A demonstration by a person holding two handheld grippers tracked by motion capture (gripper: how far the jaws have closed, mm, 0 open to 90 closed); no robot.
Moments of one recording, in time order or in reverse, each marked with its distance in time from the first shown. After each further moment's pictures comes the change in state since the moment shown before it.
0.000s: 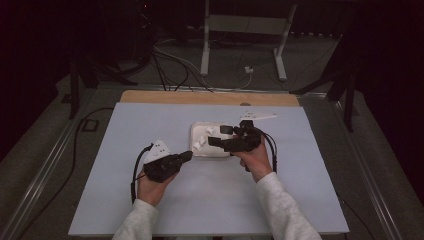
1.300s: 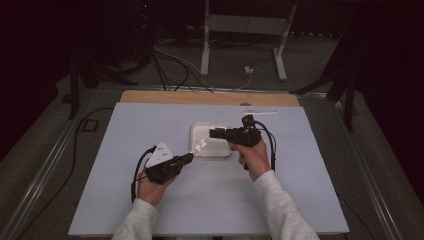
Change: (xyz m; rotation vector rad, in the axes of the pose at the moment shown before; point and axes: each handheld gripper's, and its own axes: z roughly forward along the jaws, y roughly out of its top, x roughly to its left) left arm 0.001 -0.007 0.004 0.008 -0.015 0.093; right arm -0.015 0.003 0.002 -0.008 0.109 0.159
